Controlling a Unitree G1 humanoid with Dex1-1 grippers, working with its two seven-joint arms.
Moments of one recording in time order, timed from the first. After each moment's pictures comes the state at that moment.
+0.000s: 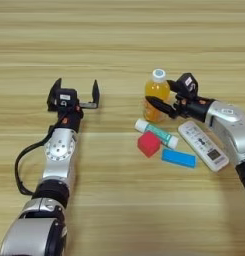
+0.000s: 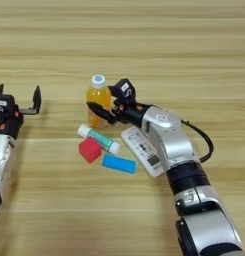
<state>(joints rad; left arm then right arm) -0.41 0.11 0.11 0.82 -0.04 -0.64 -0.06 -0.49 -0.22 0.12 0.36 0.18 0.12 0.74</state>
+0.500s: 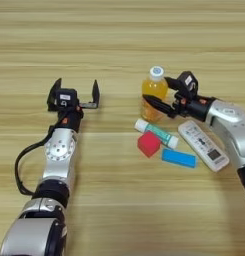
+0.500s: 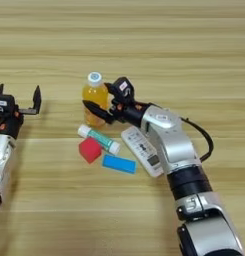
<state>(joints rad) -0.41 0.10 0.11 0.82 -0.04 -0.64 -0.06 -0.46 -0.23 0.12 0.20 0.19 0.13 0.74</state>
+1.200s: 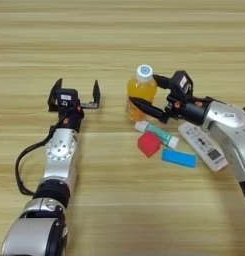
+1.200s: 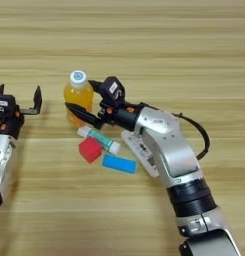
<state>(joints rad) -0.41 0.10 0.11 0.82 -0.04 -0.64 -0.05 -0.35 -0.22 0.21 -0.12 0.24 0.28 0.75</state>
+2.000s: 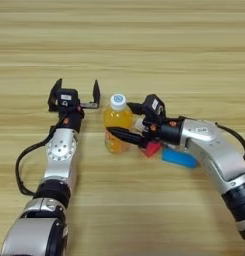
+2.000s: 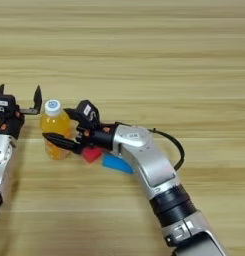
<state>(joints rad) -0.41 0.10 0.10 0.82 -0.04 -0.64 -0.05 -0.35 -0.14 0.33 0.07 0.23 0.25 0.81</state>
